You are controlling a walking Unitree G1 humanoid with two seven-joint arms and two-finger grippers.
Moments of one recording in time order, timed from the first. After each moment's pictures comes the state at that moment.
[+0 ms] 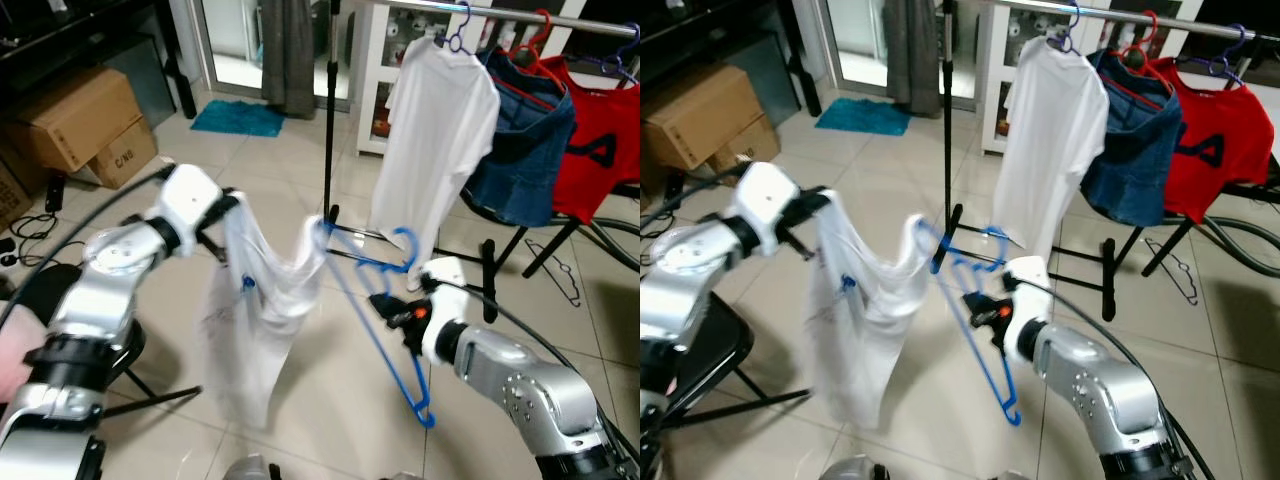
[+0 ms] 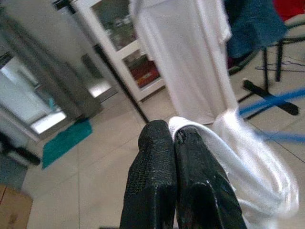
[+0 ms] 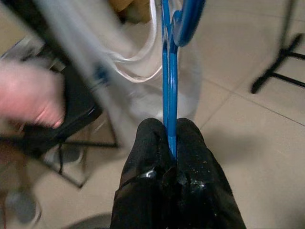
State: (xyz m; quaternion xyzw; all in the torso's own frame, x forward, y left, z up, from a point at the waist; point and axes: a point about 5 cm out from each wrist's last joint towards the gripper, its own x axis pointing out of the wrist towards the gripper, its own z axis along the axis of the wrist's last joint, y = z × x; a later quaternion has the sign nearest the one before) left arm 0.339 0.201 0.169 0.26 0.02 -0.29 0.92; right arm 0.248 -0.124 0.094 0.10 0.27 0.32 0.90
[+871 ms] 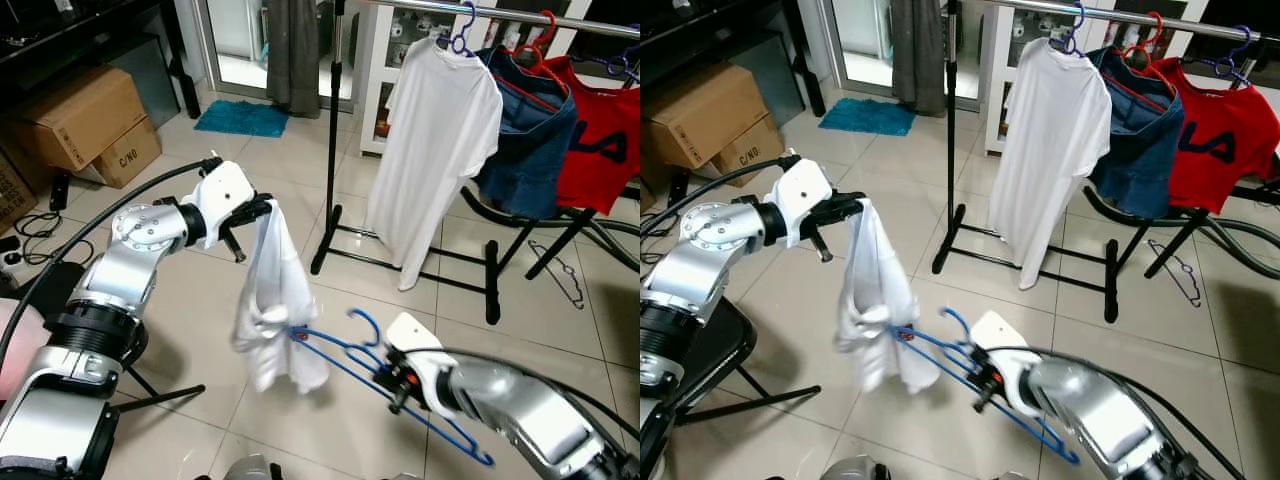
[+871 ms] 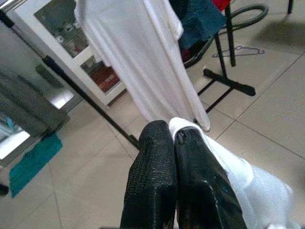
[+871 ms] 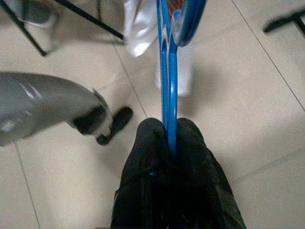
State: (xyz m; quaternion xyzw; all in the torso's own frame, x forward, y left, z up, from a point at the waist) left arm 0.352 0.182 0.176 0.30 0.04 -0.38 0.88; right arm 0.216 -0.135 0.046 -0.14 0.39 0.38 0.82
